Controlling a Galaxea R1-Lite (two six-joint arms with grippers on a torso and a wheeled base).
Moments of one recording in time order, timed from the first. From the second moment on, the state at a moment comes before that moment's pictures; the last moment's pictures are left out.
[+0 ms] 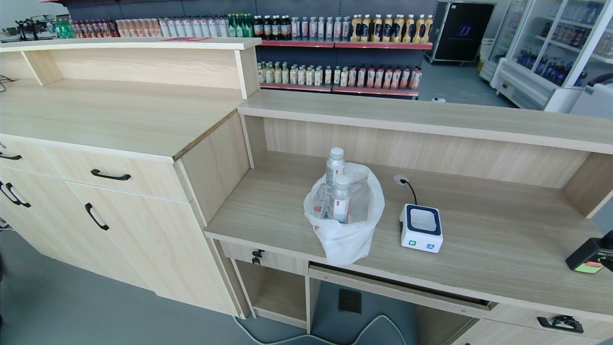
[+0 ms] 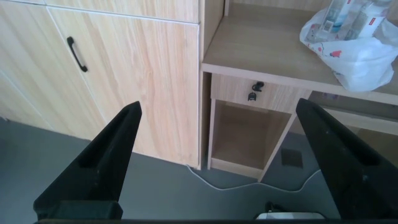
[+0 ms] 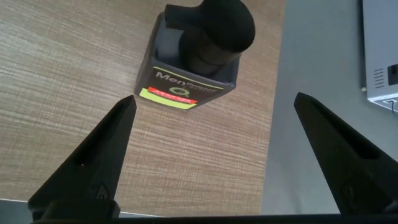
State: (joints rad) left arm 0.00 0.00 0.00 0.00 0.00 0.00; right arm -0.94 2.26 -1.07 -0.67 0.54 -0.83
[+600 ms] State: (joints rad) left arm 0.00 0.00 0.00 0.00 0.00 0.00; right arm -0.92 2.32 -1.14 -0.67 0.50 -0.87
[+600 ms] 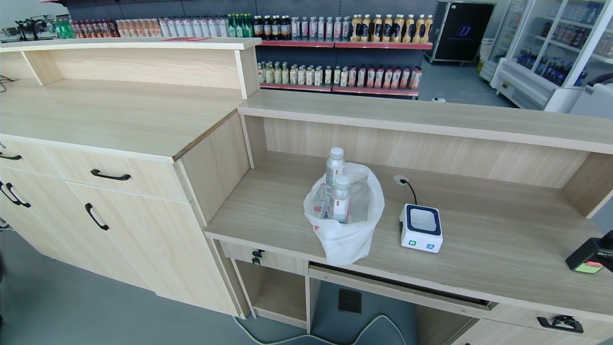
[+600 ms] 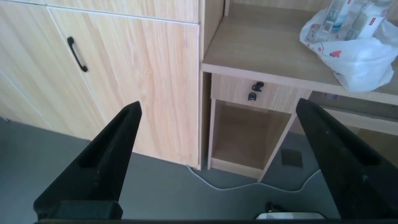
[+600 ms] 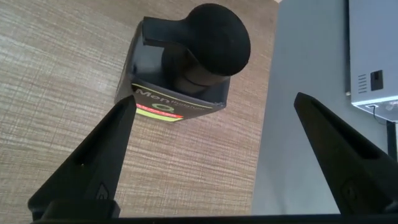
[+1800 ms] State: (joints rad) left arm 0.00 0.00 0.00 0.00 0.00 0.00; right arm -0.89 2.36 -1.17 -0.71 0.42 -0.87
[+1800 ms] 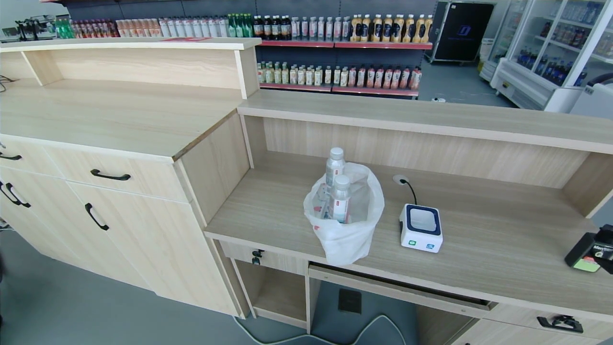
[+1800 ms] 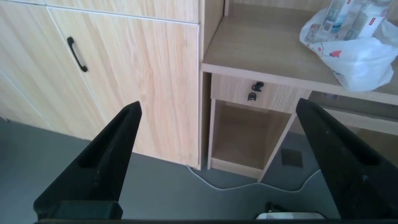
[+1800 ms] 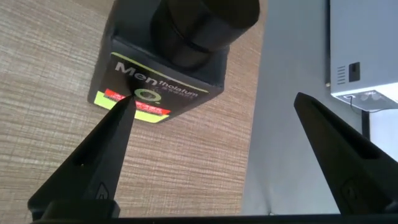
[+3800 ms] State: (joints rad) left arm 0.00 0.00 0.00 0.00 0.00 0.00; right arm -0.78 2.35 -1.14 -0.78 0.46 -0.94
